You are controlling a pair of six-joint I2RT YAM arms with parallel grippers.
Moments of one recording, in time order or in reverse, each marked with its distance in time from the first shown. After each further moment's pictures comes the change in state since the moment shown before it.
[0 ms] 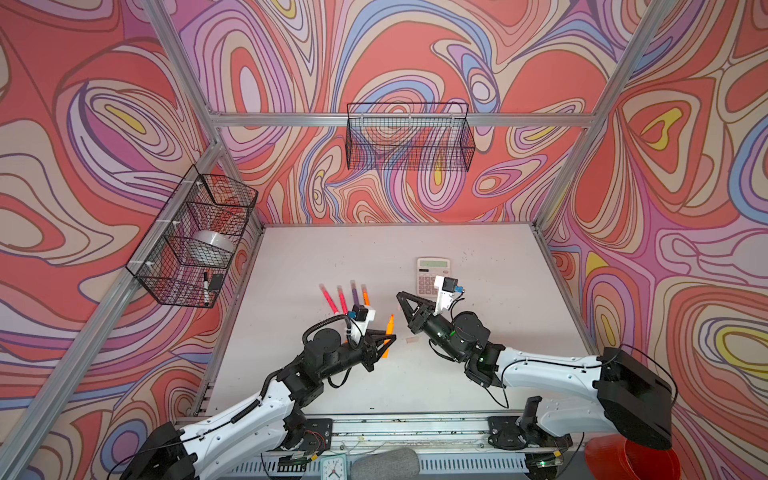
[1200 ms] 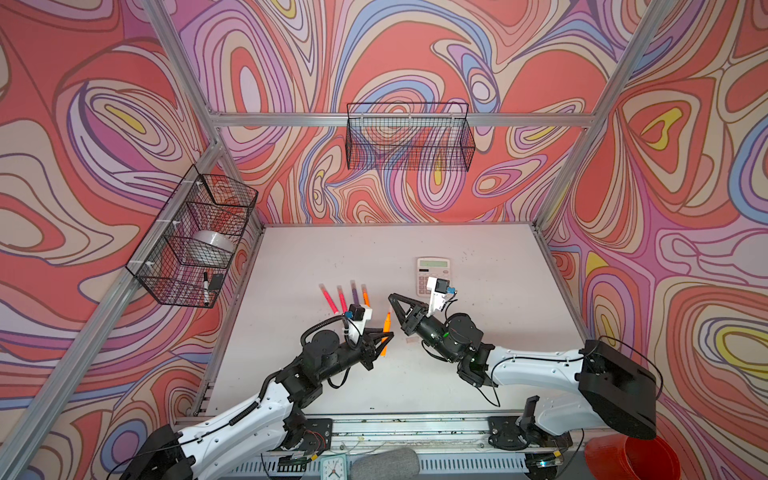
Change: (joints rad) left arm 0.000 -0.026 -0.011 0.000 -0.061 0.000; right arm 0.026 0.087 0.026 0.102 -0.018 0.041
